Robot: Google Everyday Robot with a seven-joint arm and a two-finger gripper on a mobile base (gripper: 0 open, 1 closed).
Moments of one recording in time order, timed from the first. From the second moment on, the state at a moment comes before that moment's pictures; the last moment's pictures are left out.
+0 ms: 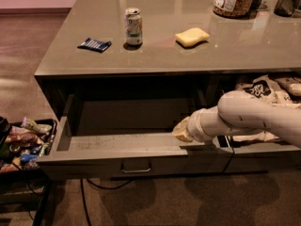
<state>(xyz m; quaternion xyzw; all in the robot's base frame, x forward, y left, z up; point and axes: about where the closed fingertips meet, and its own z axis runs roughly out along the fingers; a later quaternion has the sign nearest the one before) 0.557 -0.102 0.648 -0.53 0.78 0.13 0.31</state>
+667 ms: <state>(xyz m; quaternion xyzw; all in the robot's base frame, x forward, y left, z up) 0.542 -0.110 0.633 -0.52 0.80 0.13 0.28</state>
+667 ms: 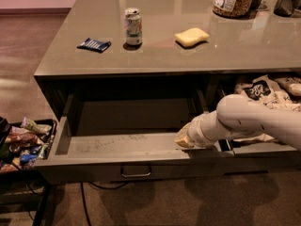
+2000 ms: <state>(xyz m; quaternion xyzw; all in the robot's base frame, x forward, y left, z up) 0.499 -0.106 0.631 -0.53 0.80 0.15 0.25</state>
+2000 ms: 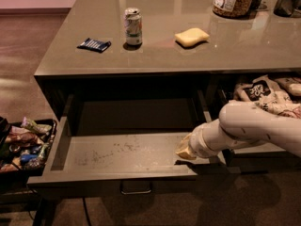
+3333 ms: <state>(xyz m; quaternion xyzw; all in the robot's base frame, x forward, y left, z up) 0.433 -0.098 0.627 -0.52 0.80 0.19 0.23</state>
